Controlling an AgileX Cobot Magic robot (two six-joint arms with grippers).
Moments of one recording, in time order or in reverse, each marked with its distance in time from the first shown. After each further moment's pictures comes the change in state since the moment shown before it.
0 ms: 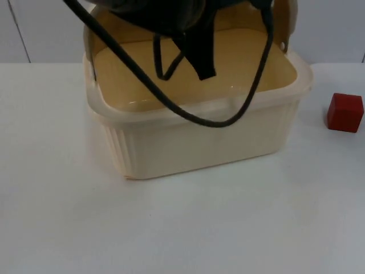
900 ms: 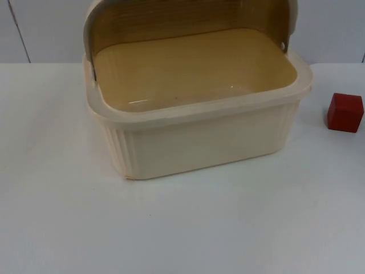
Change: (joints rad) right arm 0.000 0.000 0.000 0.000 0.000 0.000; left arm 0.381 -0.500 0.010 -1.735 -0.290 1.017
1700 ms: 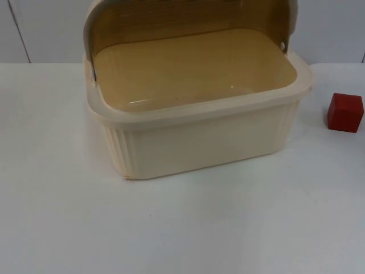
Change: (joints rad) right arm 0.000 0.000 0.000 0.000 0.000 0.012; left arm 0.261 -0.029 0.078 0.153 0.158 -0.238
